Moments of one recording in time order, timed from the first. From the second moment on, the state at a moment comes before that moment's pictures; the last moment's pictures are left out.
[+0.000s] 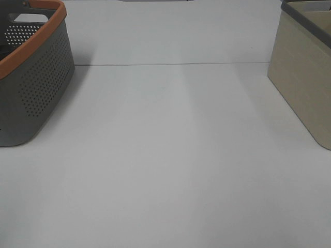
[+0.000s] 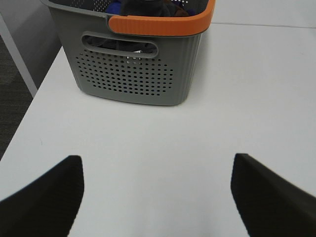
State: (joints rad) left arm 0.04 0.00 -0.51 0.00 1.05 -0.04; right arm 0.19 0.00 -0.51 0.07 1.05 -0.11
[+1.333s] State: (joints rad) left arm 0.04 0.00 -0.51 0.00 1.05 -0.02; right arm 0.19 0.00 -0.51 0.07 1.05 -0.11
